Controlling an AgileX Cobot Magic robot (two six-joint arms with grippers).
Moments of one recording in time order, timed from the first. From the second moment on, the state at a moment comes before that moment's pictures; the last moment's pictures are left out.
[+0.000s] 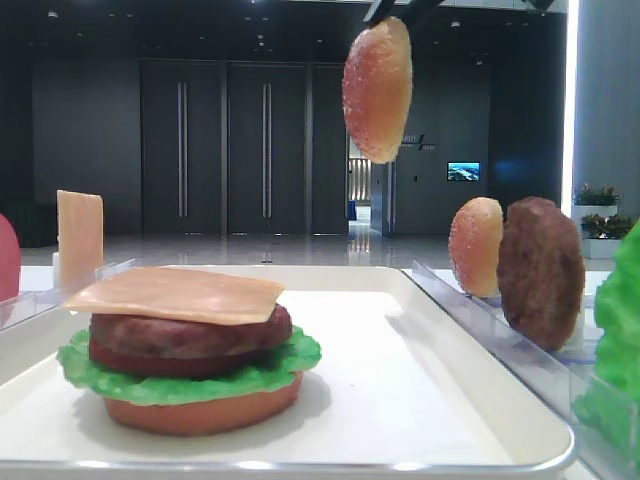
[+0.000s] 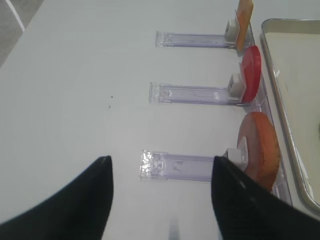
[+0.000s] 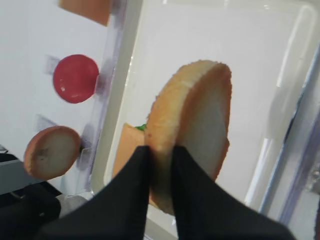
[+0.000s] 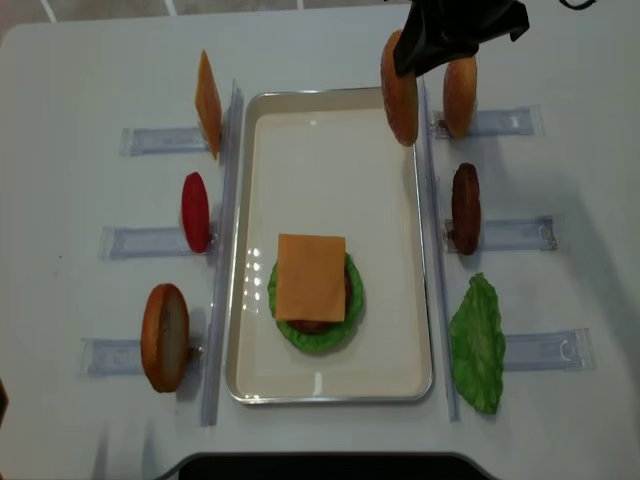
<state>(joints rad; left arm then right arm) 0.04 -0.02 -0.47 0.10 1.11 -0.07 0.38 1.72 -1.55 0.59 1.12 -0.06</state>
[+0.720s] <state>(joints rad) 0.04 -0.02 -0.47 0.10 1.11 -0.07 0.42 1.41 -1.00 1.04 0.89 -0.37</state>
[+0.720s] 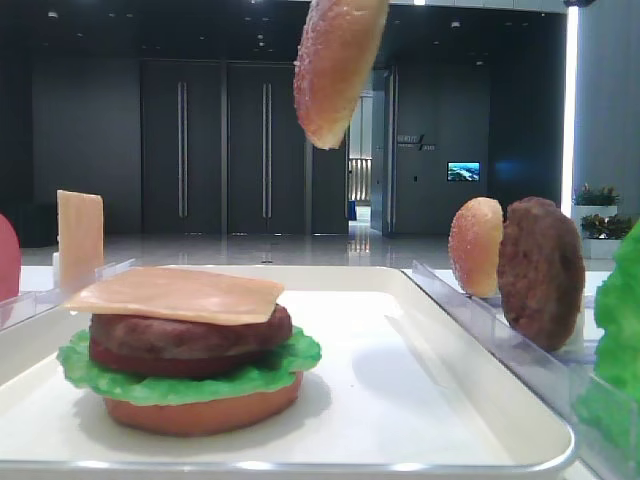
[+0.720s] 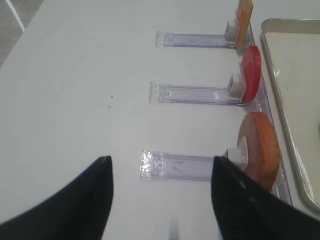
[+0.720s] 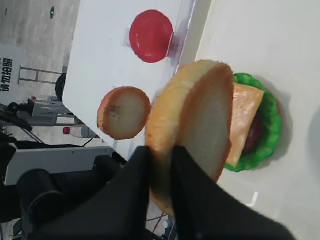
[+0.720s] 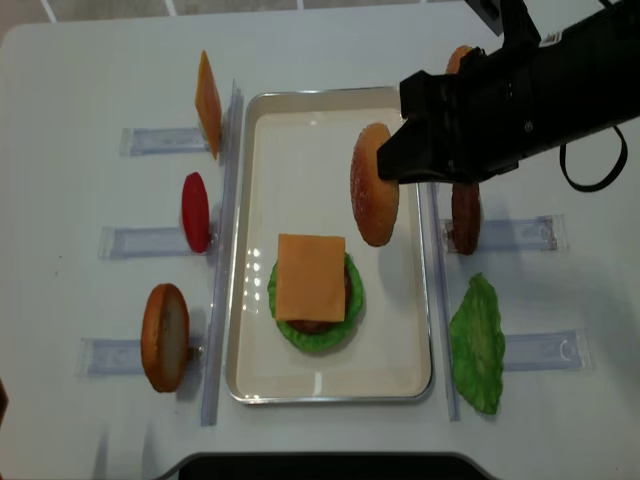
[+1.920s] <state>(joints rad) 0.04 -0.02 -0.47 0.10 1.11 -0.07 0.69 1.60 -0.90 1.67 0.76 -0.91</state>
